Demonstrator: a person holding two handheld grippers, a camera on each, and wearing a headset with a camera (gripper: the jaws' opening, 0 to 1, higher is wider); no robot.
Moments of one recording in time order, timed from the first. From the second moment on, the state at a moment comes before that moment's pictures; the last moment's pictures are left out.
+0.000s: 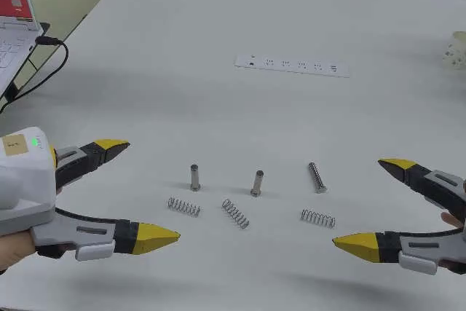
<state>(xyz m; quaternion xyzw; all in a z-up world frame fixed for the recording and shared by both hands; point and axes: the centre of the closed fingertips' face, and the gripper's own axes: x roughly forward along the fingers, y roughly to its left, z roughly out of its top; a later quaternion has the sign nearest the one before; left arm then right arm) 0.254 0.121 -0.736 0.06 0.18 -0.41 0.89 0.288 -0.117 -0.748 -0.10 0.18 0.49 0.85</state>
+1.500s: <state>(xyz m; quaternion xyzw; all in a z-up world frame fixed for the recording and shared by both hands) 0.252 0.128 -0.730 0.06 0.18 -0.41 0.89 0.282 -0.117 -0.746 -0.11 0.18 0.48 0.85</state>
